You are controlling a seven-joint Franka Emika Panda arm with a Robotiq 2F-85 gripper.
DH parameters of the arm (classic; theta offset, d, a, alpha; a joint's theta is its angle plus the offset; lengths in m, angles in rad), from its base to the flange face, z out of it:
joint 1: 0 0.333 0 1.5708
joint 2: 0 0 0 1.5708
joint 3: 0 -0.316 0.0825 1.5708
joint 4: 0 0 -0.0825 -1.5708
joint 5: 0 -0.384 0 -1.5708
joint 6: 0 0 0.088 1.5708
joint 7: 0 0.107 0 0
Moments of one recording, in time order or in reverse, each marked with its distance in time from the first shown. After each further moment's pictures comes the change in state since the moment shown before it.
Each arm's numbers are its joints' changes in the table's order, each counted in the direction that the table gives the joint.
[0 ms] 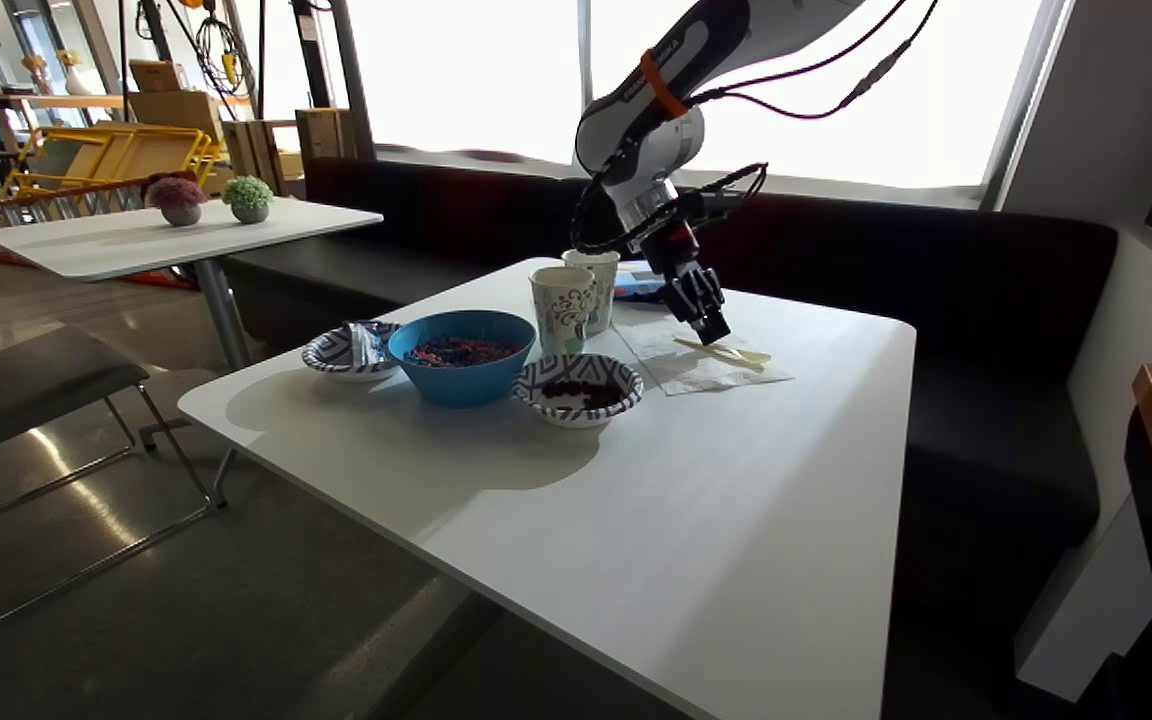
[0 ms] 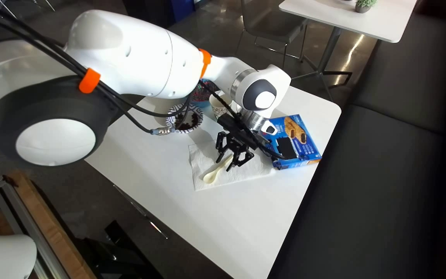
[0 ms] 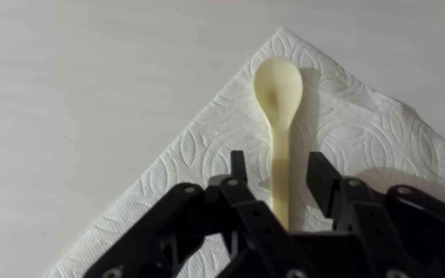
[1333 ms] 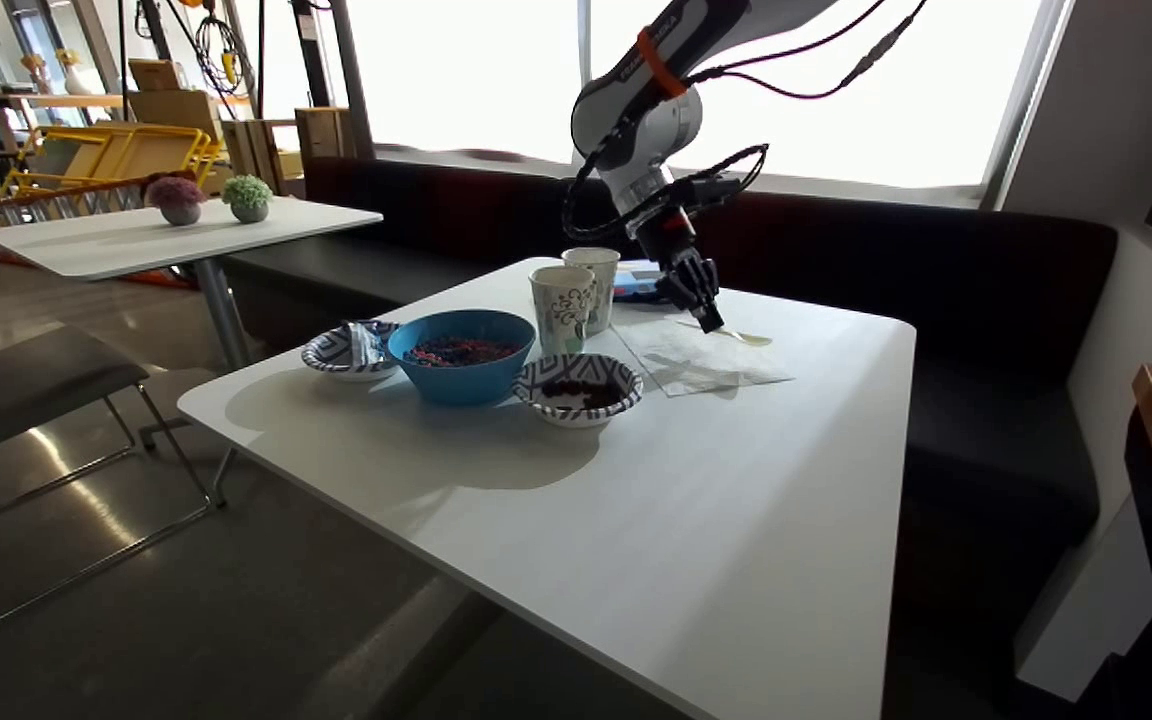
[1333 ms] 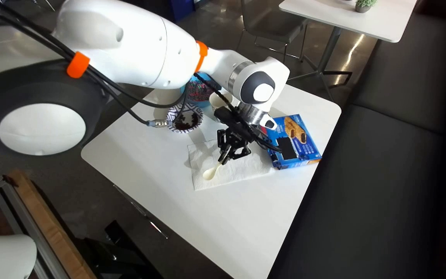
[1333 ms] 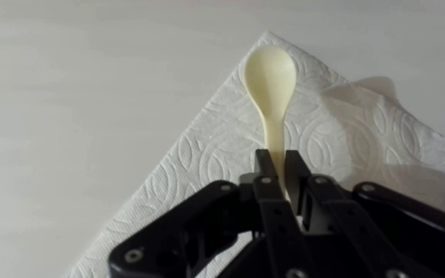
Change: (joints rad) arm 0.016 0.066 0.002 0.066 0.003 0.014 0.079
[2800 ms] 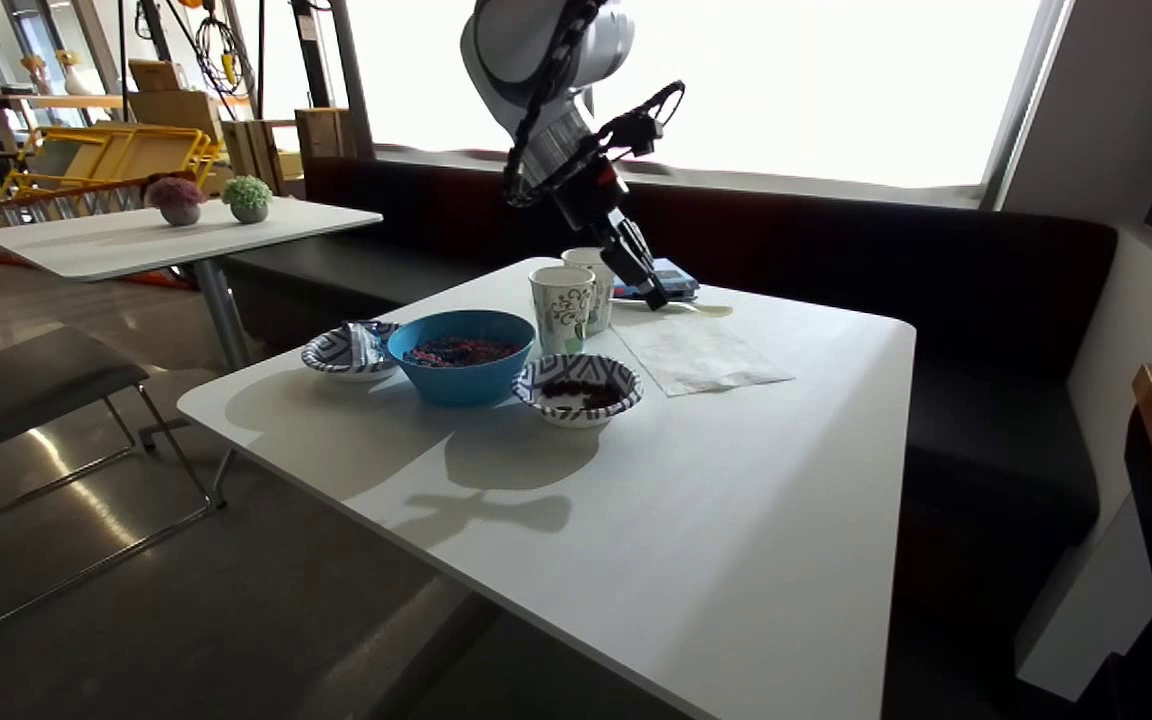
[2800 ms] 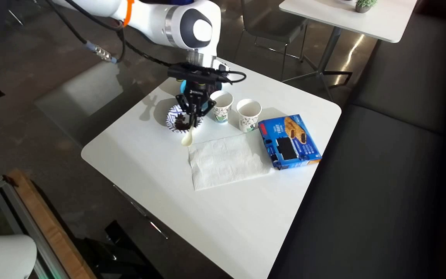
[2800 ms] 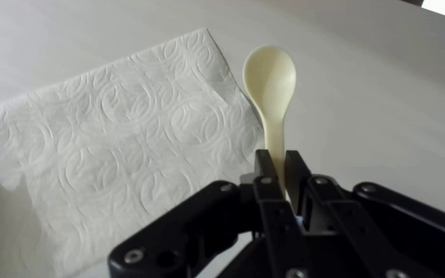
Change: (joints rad) arm 0.241 0.330 -0.086 0.400 0.188 0.153 -0.114
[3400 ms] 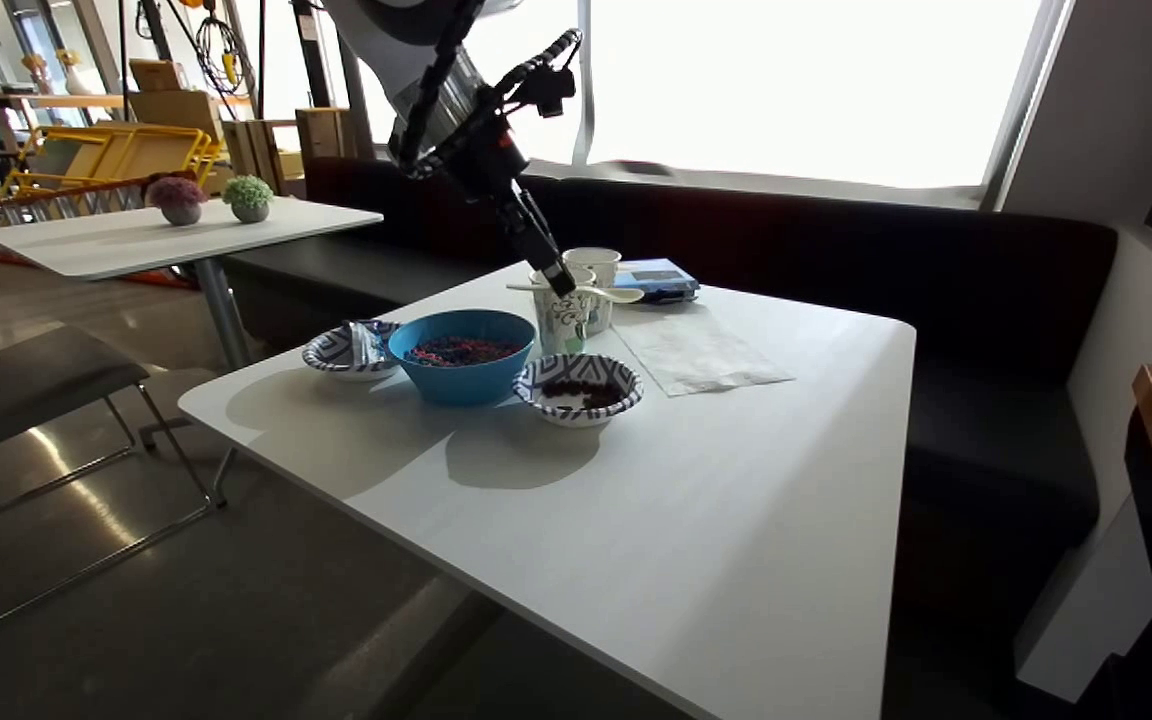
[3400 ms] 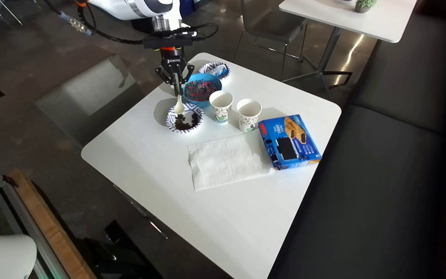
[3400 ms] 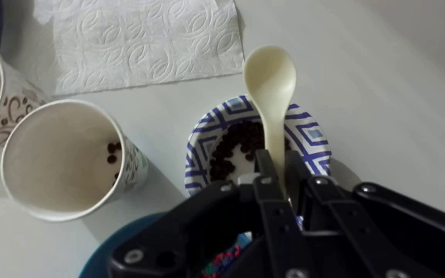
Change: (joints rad) arm 0.164 0.031 -0.058 -0.064 0.112 0.030 -0.066
